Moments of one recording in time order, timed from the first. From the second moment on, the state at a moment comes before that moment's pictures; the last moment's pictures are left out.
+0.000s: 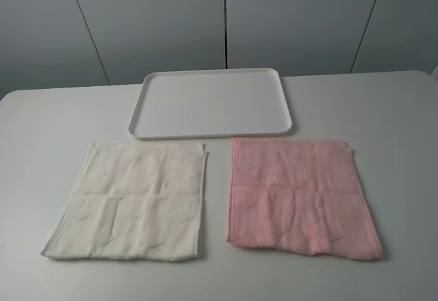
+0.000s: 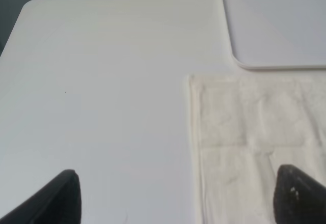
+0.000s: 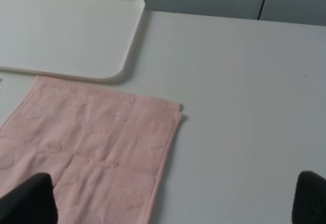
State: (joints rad) left arm 0.03 0.00 -0.51 -0.01 1.09 -0.02; right arm 0.03 0.00 -0.50 0.09 1.10 -0.12
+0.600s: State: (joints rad) left arm 0.03 0.10 -0.51 -0.03 1.09 -0.01; right arm 0.03 0.02 -0.51 0.12 1.10 0.00
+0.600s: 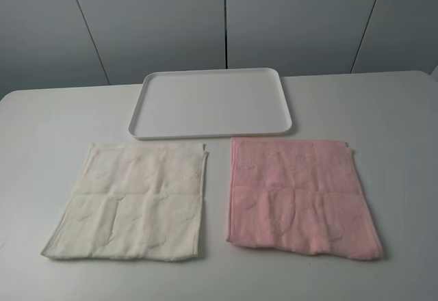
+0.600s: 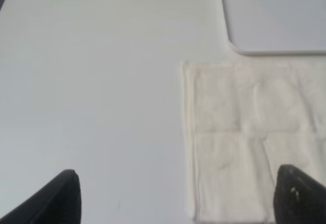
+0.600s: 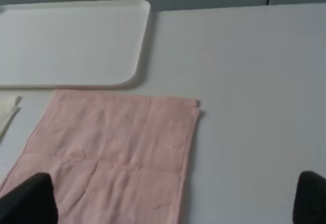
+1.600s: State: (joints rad) left arm -0.02 1.09 -0.83 -0.70 0.76 0.83; right arm 0.04 0.89 -0.73 0.36 0.87 -0.39
